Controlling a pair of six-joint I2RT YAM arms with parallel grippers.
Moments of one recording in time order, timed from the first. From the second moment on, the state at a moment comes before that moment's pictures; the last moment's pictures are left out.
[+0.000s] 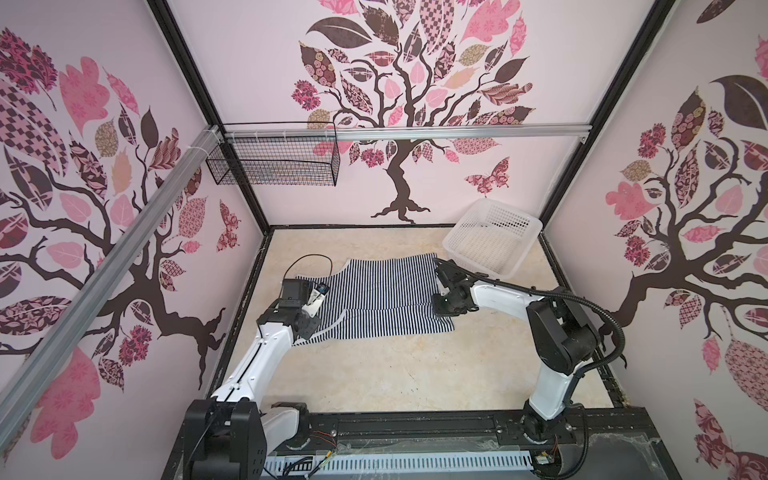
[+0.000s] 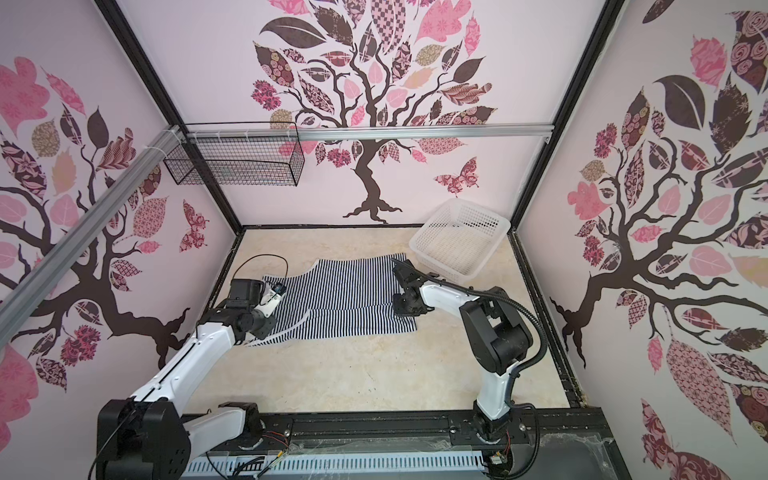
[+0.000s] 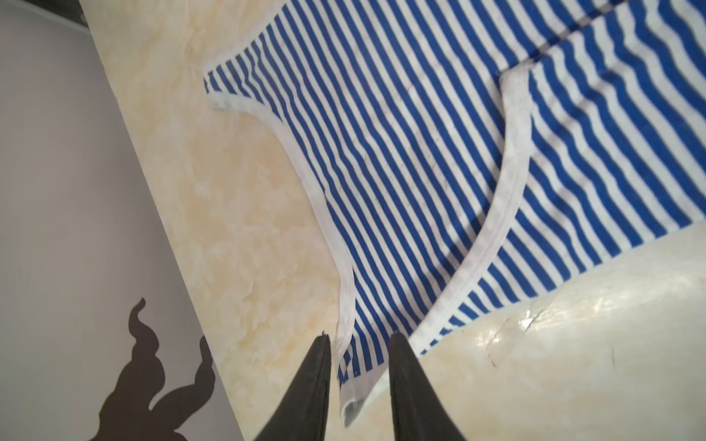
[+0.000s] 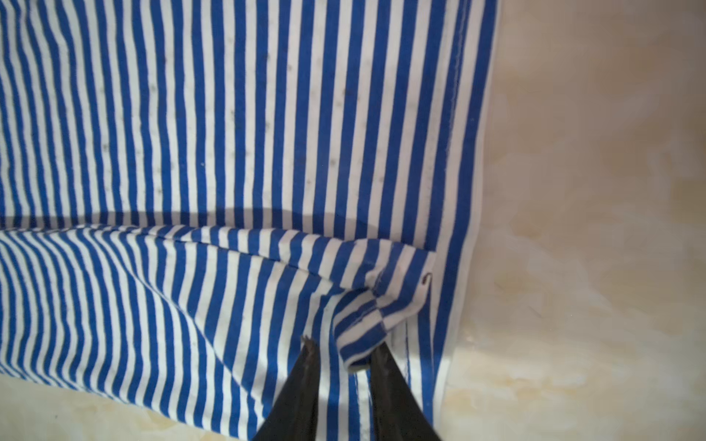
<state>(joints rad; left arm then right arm) -0.02 1.12 0.72 -0.65 -0.15 0.59 0.52 1.83 1.16 -0.53 -0.05 0.44</state>
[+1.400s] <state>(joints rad) 0.37 1.25 0.74 -0.85 0.29 0.79 0.70 1.55 0.92 -0.52 -0.02 0.56</state>
